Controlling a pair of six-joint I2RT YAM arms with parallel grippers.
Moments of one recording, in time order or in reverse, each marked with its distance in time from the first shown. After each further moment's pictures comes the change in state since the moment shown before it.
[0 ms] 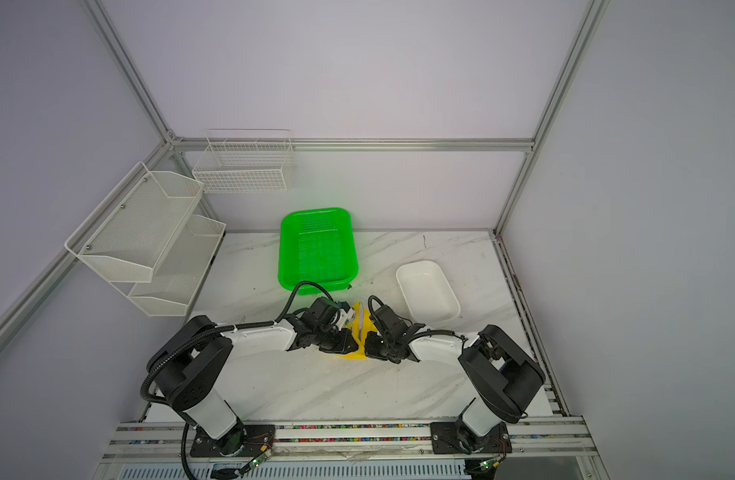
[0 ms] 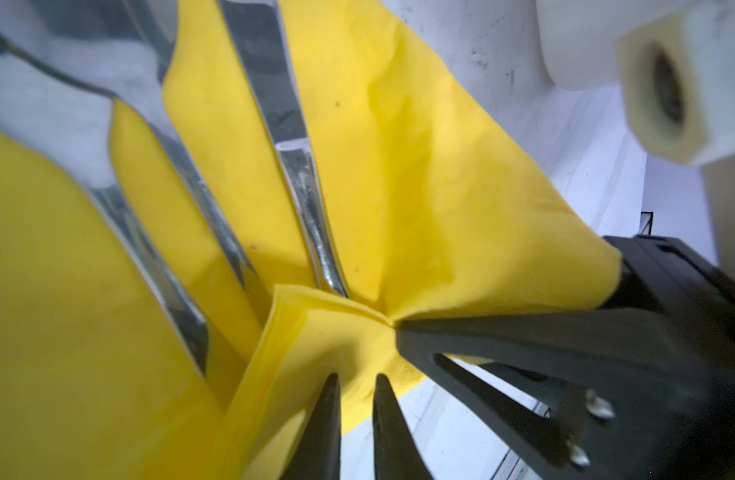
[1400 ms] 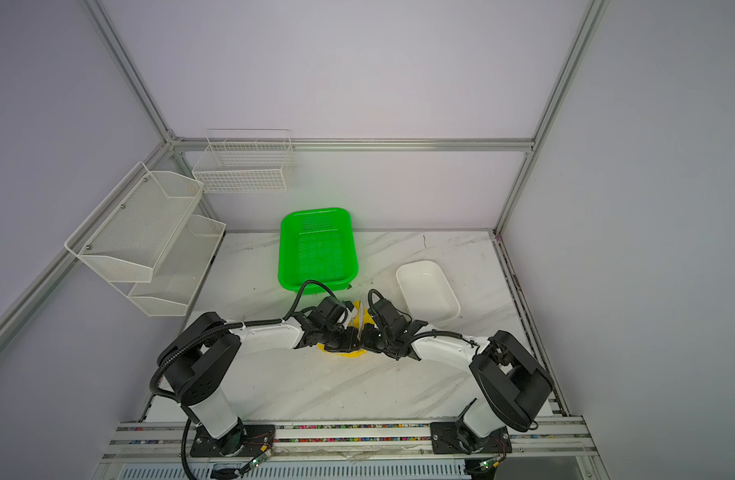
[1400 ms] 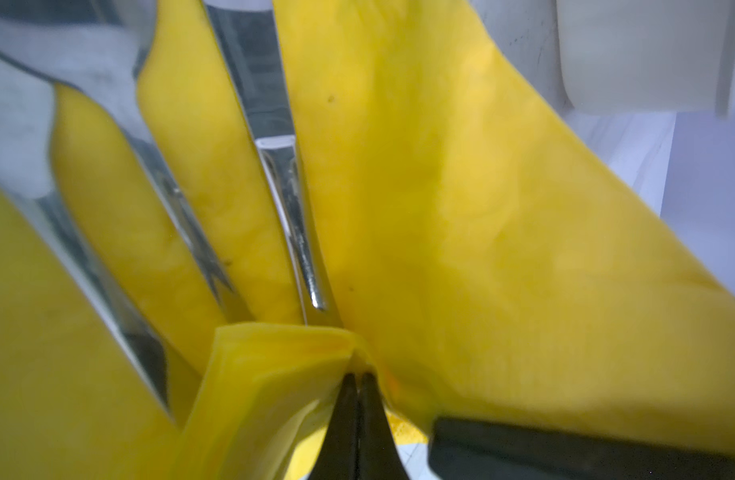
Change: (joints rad) left arm -0.029 0.064 0.063 -0.023 -0.076 -0.082; right arm 0.018 -0.049 0.061 0.007 -0.006 0.066
